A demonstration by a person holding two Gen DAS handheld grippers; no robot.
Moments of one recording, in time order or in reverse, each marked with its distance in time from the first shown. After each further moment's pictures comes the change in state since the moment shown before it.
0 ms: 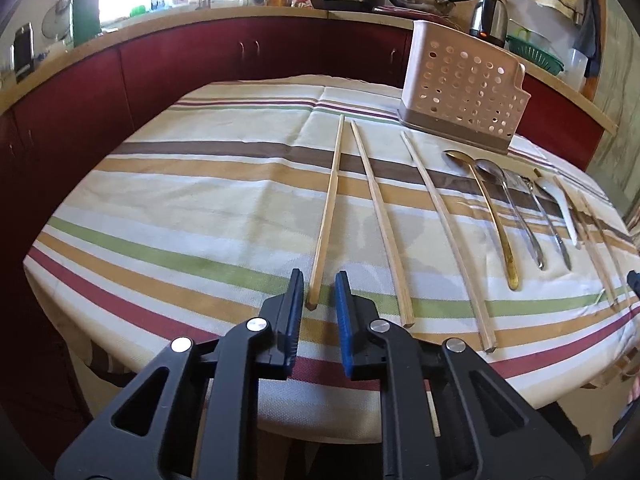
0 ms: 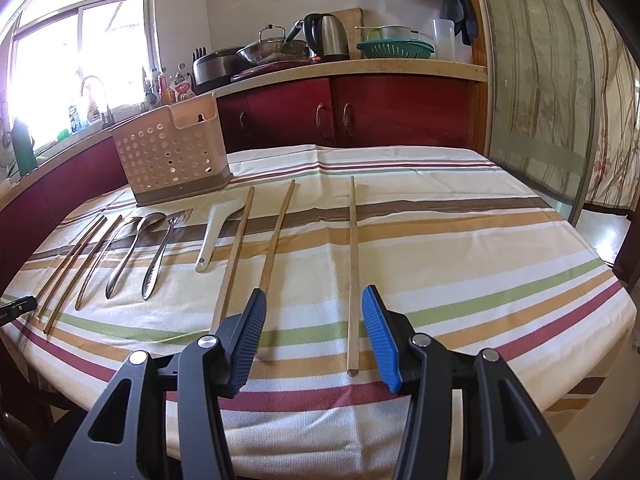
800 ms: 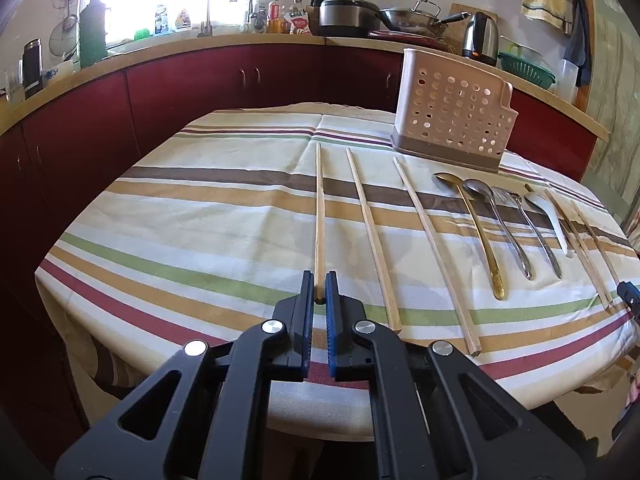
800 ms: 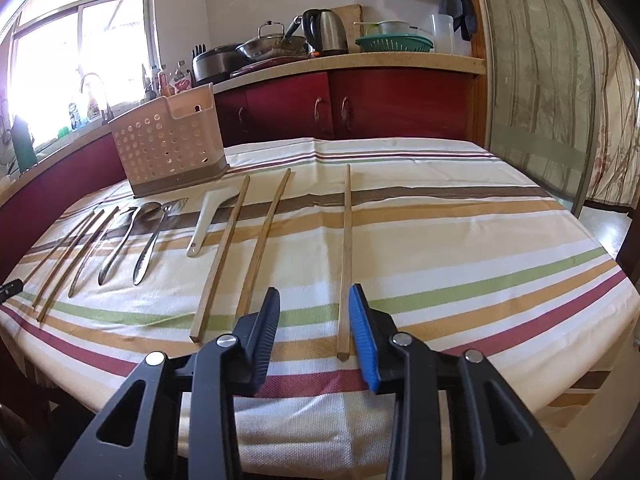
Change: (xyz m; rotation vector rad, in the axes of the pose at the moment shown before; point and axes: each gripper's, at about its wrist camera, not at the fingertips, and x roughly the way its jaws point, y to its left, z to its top) left arm -0.019 -0.001 -0.001 0.006 -0.096 -0.003; right arm 0.005 -0.007 -0.012 -0.007 0.001 -0.005
